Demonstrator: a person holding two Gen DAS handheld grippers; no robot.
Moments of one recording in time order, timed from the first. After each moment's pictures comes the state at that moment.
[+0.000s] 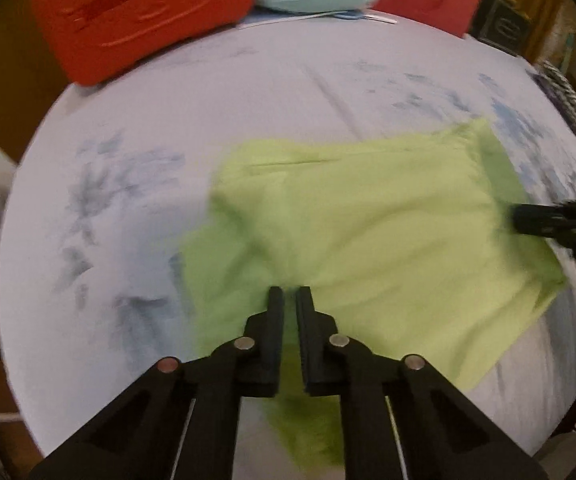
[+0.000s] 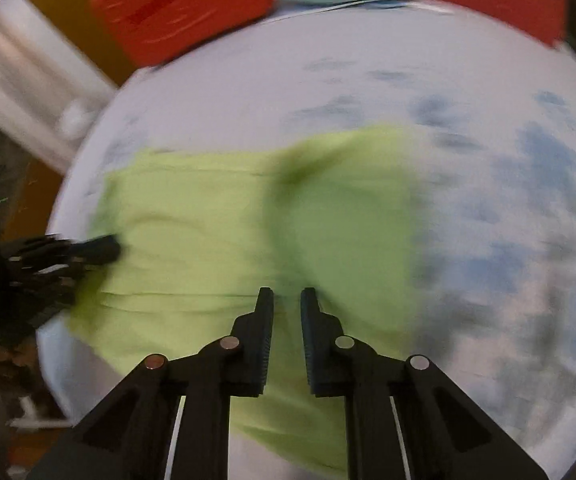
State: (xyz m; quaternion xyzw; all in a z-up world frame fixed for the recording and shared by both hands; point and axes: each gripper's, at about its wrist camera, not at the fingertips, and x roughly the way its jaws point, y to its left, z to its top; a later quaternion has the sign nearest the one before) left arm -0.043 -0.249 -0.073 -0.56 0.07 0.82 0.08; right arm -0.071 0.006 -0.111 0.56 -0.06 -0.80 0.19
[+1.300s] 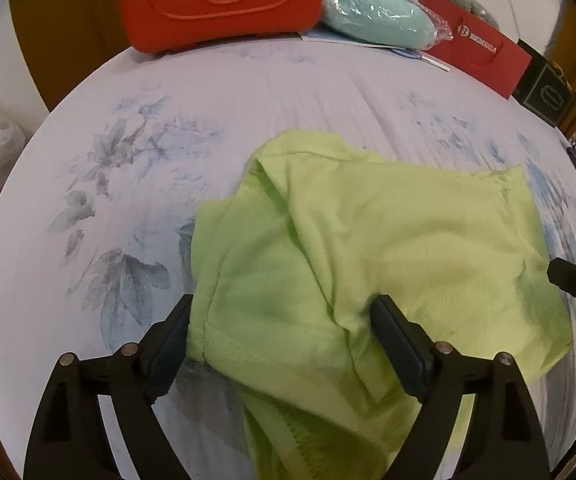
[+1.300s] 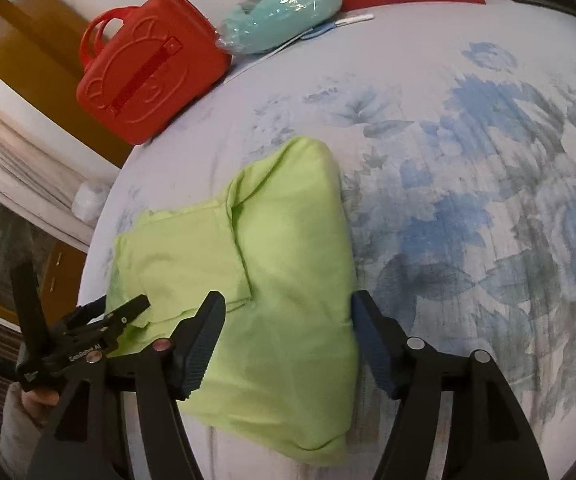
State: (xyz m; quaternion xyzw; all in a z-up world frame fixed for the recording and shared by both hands) left arm -0.045 -0.238 -0.099 -0.52 -0.02 0.85 0.02; right arm -0.048 0.042 -0.117 0.50 -0.19 -0.82 0.17
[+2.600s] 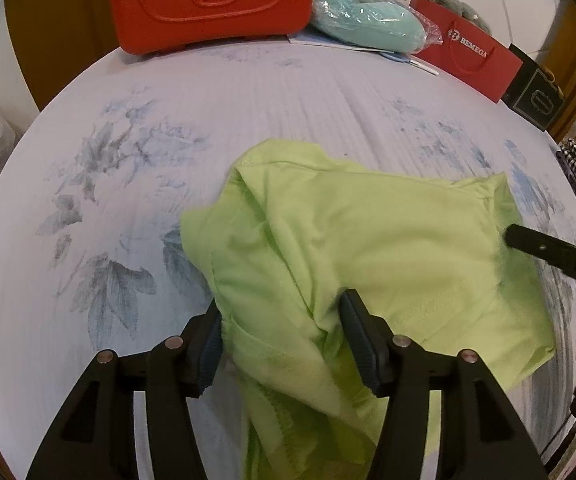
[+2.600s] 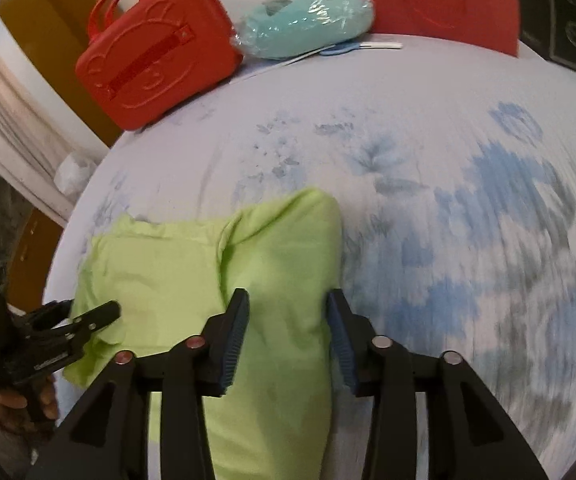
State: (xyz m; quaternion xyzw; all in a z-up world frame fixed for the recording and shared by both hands) left arm -0.044 -0.236 -0.089 -0.52 -0.03 0.85 0.04; right arm -0.089 0.024 -0.112 0.50 -0.09 -0.84 0.17
